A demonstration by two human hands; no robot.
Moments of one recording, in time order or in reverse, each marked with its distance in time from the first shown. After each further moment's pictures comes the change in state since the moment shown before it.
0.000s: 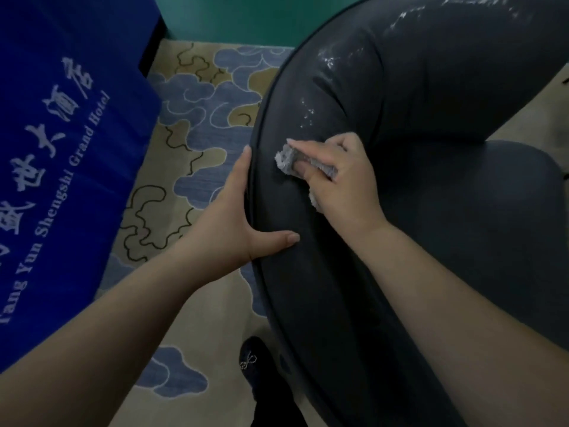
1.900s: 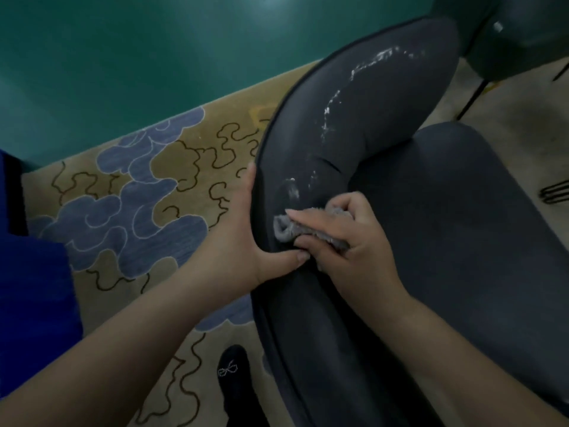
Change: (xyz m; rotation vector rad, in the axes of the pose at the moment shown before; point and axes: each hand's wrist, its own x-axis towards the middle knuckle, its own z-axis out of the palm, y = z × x) left_hand 0.245 0.074 -0.063 0.120 -0.449 0.345; right_hand 0.112 0.021 0.014 -0.110 0.423 0.139
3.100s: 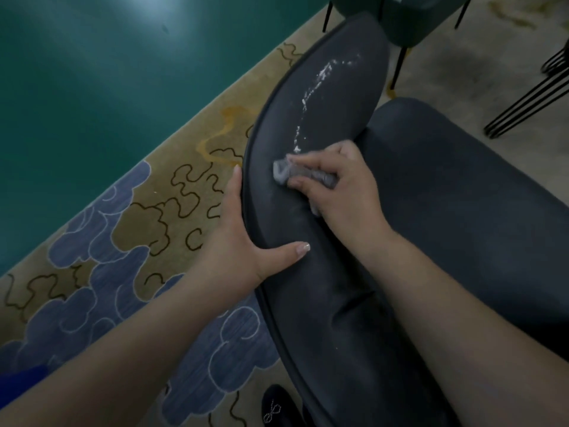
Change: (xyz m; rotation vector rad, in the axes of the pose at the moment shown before) left_hand 0.103 0.007 -0.036 -0.041 -0.203 0.113; right_hand 0.110 0.031 0.010 0.036 0.417 0.302
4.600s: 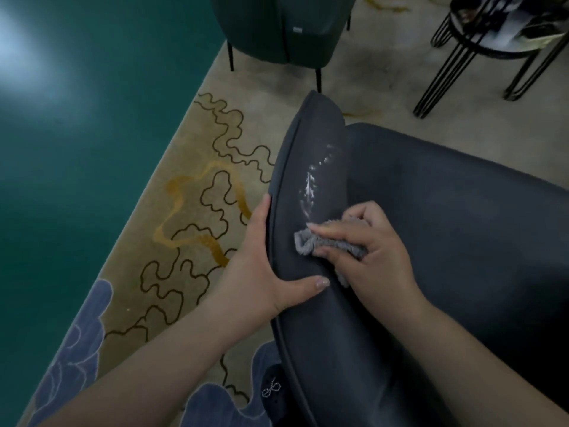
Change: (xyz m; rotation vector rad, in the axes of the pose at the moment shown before) left_hand 0.204 0.050 -0.041 0.180 -0.532 0.168; right_hand 0.086 0.014 0.016 -0.048 0.354 0.049
